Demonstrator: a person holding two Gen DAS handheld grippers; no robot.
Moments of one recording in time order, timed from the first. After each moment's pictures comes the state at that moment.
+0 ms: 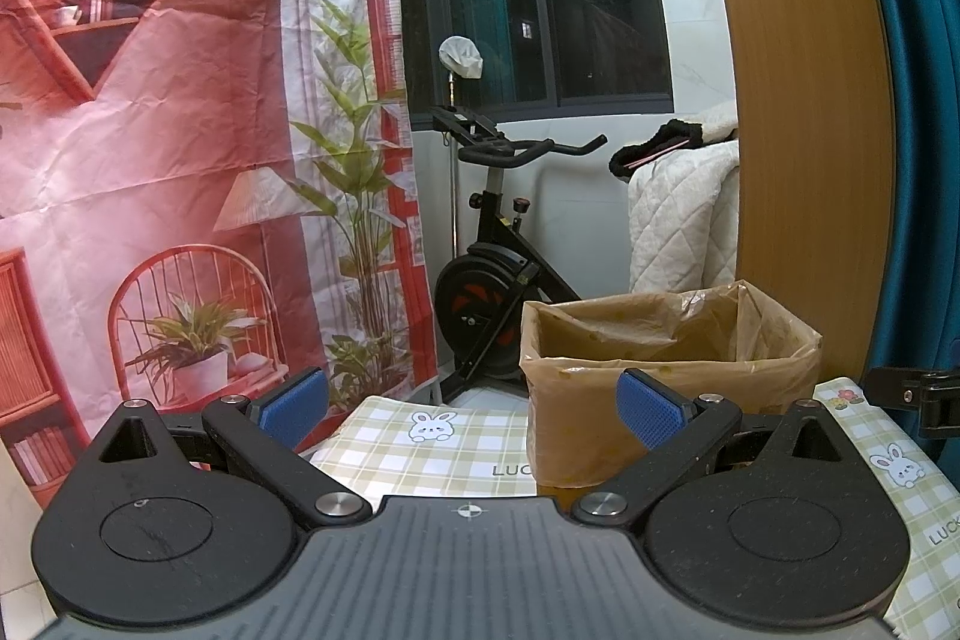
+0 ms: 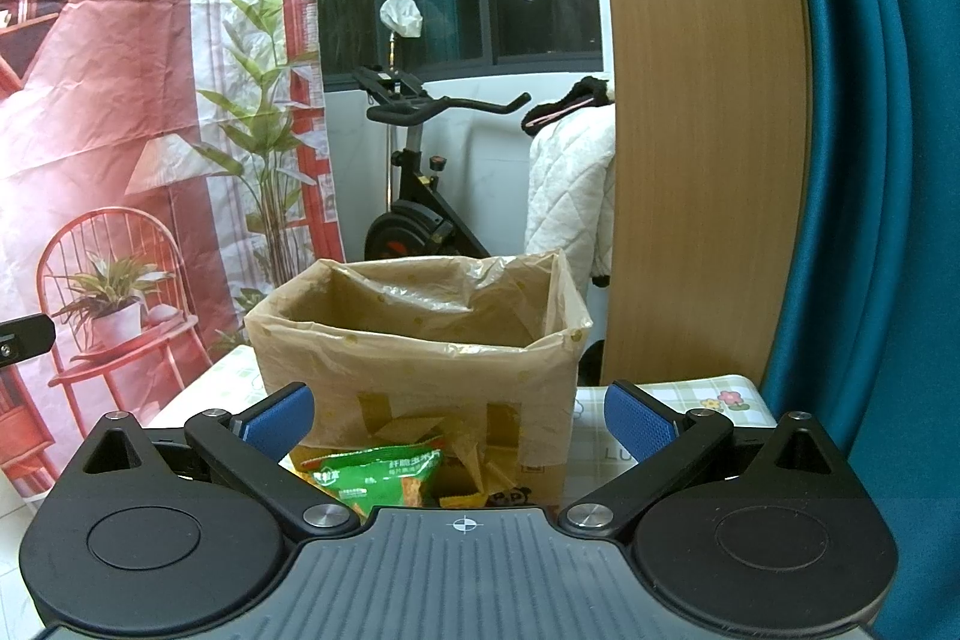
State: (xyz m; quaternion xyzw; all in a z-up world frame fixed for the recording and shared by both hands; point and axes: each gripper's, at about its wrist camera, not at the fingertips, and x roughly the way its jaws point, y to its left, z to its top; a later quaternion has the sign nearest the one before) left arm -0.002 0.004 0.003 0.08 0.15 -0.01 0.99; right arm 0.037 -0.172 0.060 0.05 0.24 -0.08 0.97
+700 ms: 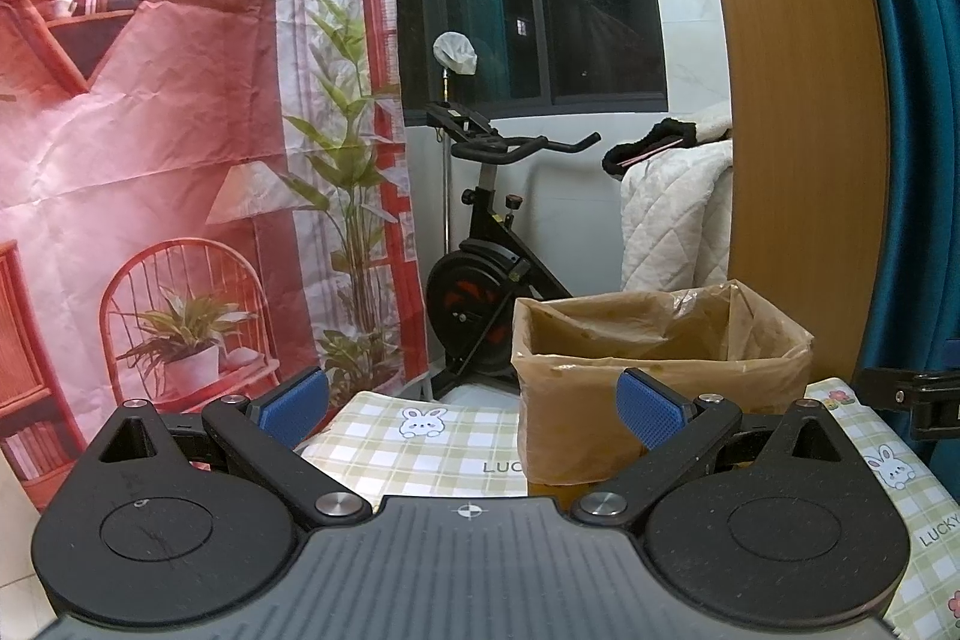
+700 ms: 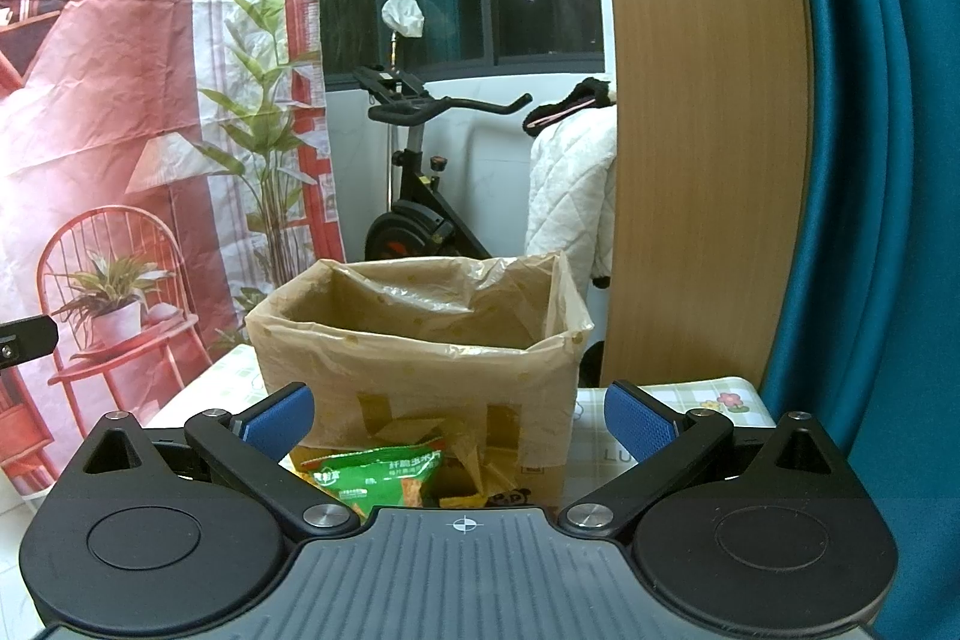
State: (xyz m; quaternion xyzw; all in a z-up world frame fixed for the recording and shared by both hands) left arm -0.002 0.006 0.001 0.07 0.15 -0.02 0.99; right arm 0.037 -0.170 0.061 0.05 0.24 -0.08 0.97
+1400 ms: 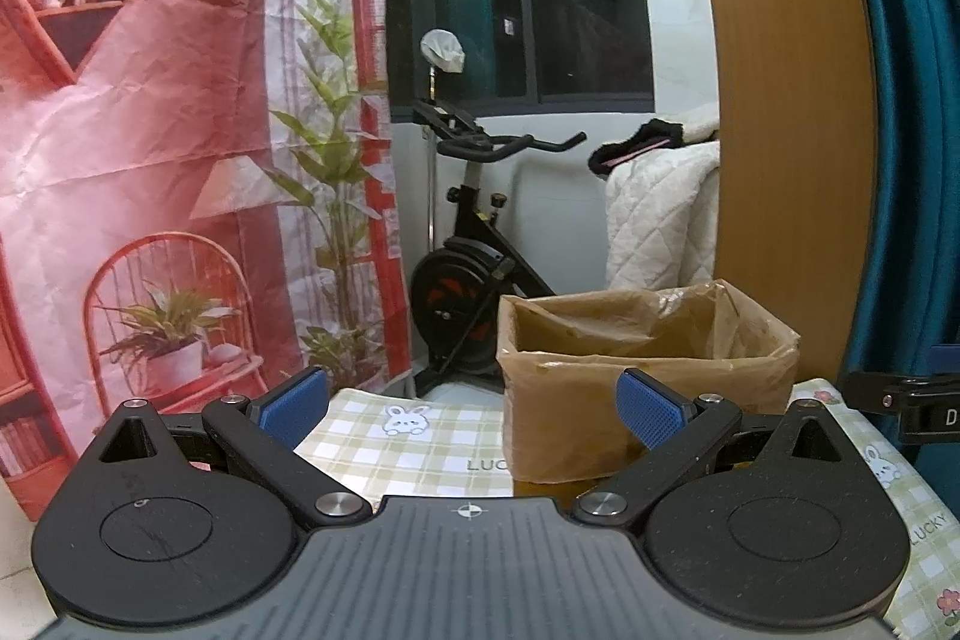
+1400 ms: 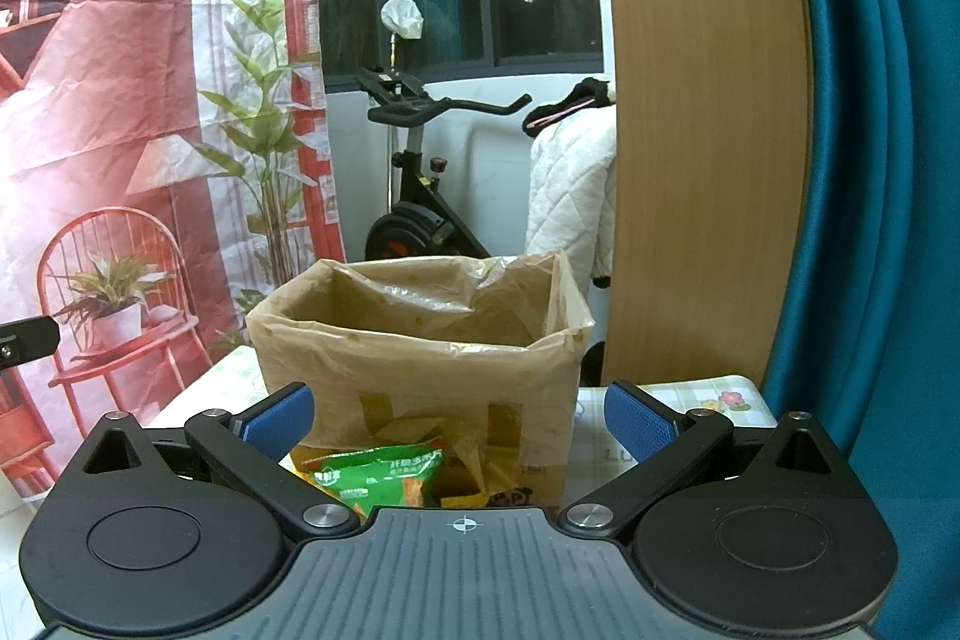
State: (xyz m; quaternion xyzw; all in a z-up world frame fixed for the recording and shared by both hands) left arm 0.002 0.010 -0.003 0.06 0.15 -0.04 0.99; right arm 0.033 -0.168 0.061 0.05 0.23 -0.08 0.97
